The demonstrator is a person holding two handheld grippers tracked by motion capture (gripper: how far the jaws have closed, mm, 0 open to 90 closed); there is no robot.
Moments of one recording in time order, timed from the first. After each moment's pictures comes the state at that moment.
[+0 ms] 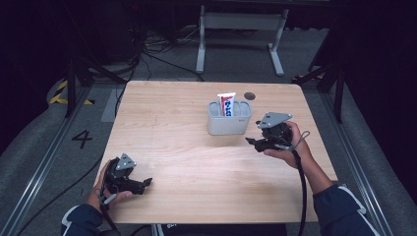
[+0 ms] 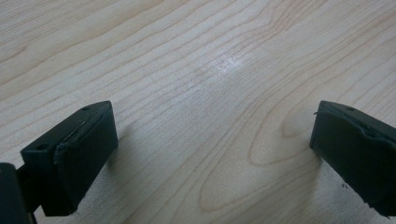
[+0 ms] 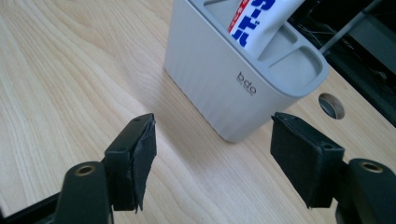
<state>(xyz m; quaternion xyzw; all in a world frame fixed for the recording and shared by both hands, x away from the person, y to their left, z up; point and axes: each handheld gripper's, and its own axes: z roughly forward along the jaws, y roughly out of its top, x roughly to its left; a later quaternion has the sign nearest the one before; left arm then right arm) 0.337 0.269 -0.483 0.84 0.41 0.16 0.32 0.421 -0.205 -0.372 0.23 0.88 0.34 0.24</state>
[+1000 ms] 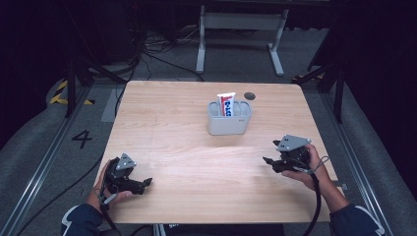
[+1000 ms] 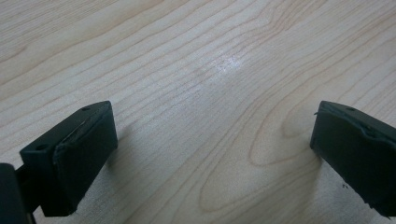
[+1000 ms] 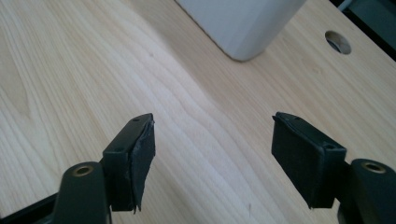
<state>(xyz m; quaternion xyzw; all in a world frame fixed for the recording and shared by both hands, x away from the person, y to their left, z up) 0.338 0.269 -0.483 0.84 0.41 0.16 0.32 0.380 -0.262 -0.418 0.24 0.89 0.31 0.25</state>
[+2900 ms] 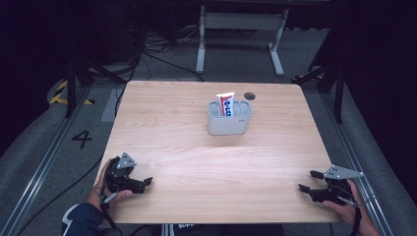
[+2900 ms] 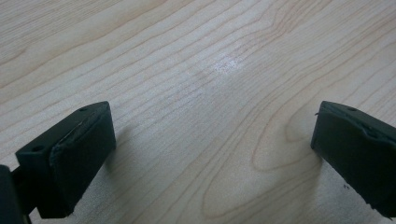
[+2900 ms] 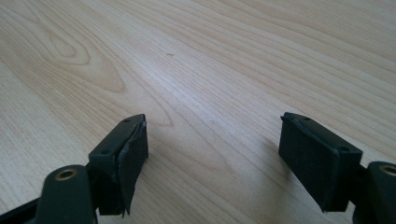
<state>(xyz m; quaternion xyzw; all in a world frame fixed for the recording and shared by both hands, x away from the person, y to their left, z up) 0.340 0.269 -0.483 0.84 0.41 0.15 0.32 0.315 -0.391 -0.486 0.39 0.83 0.37 0.17</state>
